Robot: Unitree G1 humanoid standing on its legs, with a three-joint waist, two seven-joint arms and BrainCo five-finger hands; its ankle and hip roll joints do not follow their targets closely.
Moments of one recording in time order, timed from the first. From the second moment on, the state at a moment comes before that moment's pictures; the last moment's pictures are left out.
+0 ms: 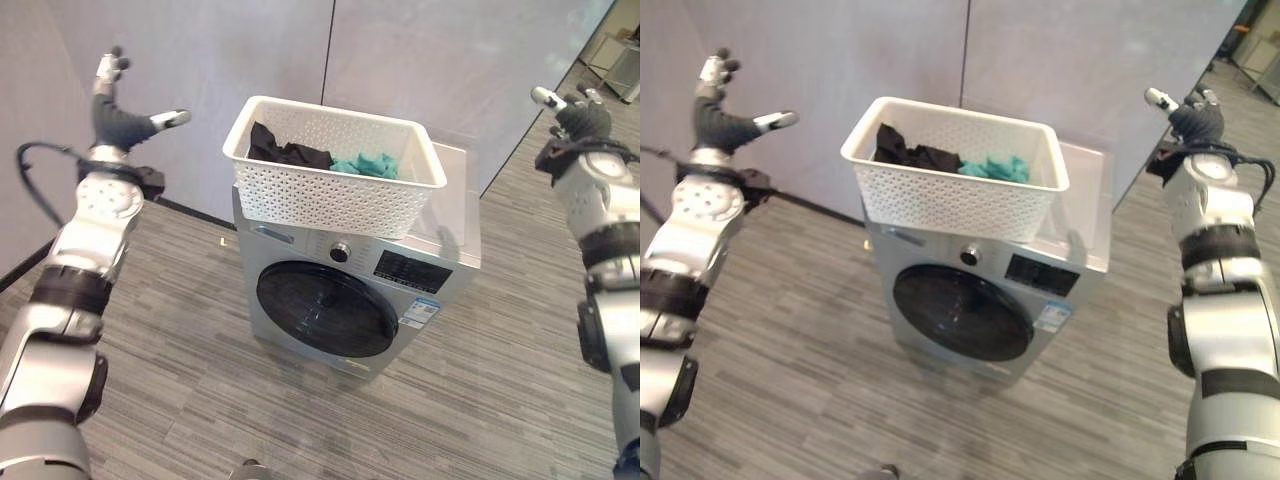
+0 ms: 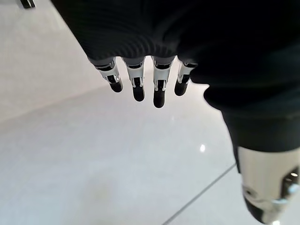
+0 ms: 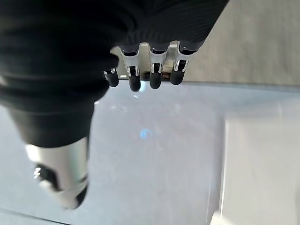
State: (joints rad) left arm -0.76 0.87 -0.16 0.43 -0.26 -0.03 0.34; right arm -1.02 -0.78 0.14 0.85 0.64 0.11 -0.22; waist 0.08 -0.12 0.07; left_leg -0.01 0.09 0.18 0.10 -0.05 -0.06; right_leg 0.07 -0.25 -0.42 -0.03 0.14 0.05
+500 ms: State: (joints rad) left arm 0.20 0.48 0.51 0.11 -0.04 -0.09 0.39; right arm 0.18 -0.54 -0.37 0.39 0.17 0.10 -0.17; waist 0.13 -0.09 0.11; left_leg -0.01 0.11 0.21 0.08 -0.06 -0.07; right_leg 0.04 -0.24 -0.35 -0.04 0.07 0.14
